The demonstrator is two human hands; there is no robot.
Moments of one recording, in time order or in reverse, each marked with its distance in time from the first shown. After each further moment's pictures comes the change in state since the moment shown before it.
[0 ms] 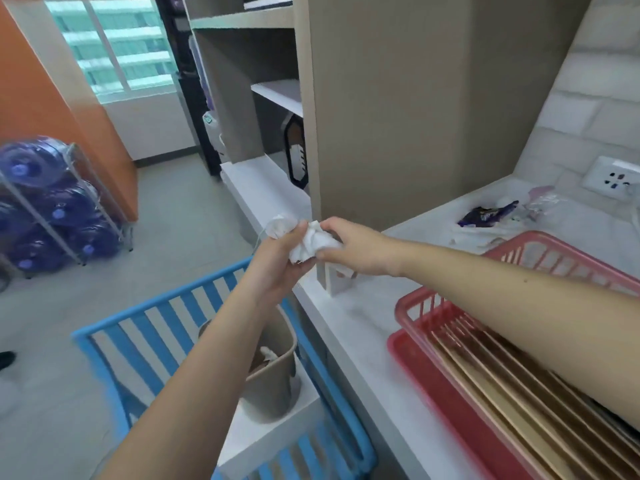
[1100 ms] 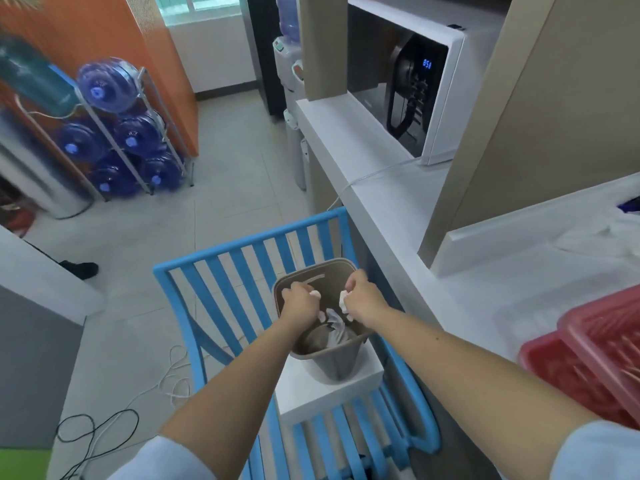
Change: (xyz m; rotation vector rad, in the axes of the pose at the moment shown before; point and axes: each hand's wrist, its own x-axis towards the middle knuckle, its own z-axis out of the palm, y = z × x) left_hand 0.018 -0.102 -0.214 0.977 0.525 -0.398; right_hand 0.124 0.036 0.236 0.031 -0.001 0.442
